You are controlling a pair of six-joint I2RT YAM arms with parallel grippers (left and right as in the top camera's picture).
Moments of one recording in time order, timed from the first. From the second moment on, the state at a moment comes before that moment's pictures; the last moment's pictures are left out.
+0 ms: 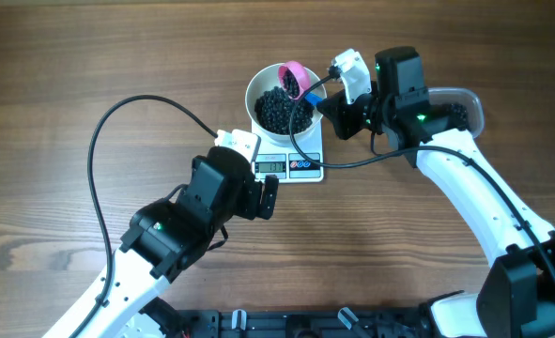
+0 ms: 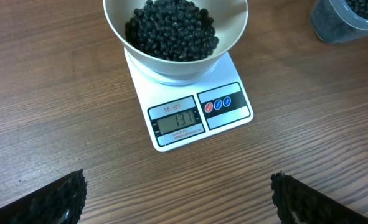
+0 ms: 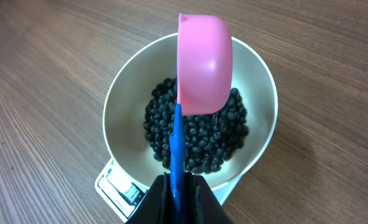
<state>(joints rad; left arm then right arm) -0.66 1.05 0.89 -0.67 -0.14 -0.30 0.30 1.59 1.17 -0.38 -0.44 -0.11</state>
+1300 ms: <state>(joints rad) -0.66 1.05 0.89 -0.67 -0.14 -0.30 0.30 1.59 1.17 -0.36 -0.40 -0.14</state>
